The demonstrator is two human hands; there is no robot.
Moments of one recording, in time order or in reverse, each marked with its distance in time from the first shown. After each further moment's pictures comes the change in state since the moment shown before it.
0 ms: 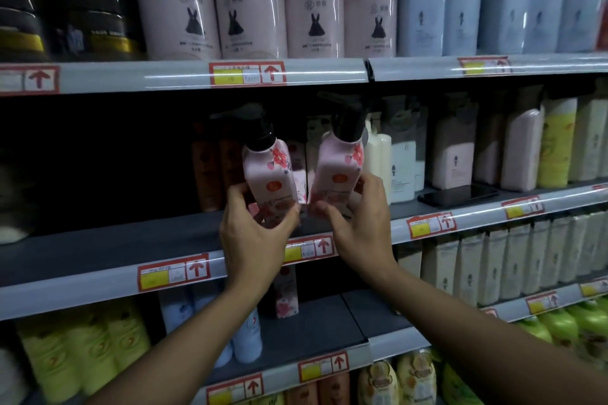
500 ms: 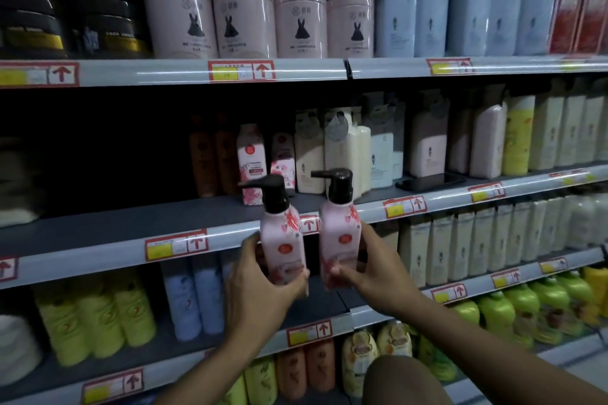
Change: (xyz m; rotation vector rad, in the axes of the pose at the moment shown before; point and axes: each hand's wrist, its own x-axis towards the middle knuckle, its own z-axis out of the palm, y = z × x) left_hand -0.106 0.000 -0.042 0.112 -0.281 -0.171; right_hand -0.086 0.020 -0.082 -0.030 -0.479 0.157
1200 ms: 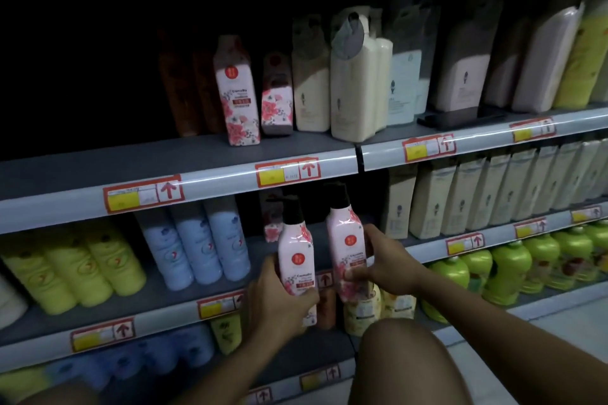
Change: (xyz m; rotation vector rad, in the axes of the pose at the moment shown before) left_hand -0.046 -0.086 0.072 0.212 -0.312 -0.398; right_hand -0.002 0.130 0.034 -0.156 -0.374 0.338
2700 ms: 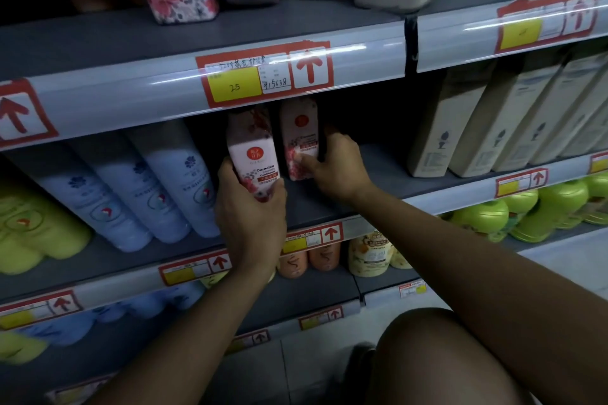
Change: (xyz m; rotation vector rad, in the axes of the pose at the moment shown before) left_hand 0.109 -0.028 0.051 -0.120 0.460 0.046; right_hand 0.159 0.008 0.087 0.079 0.320 -0.067
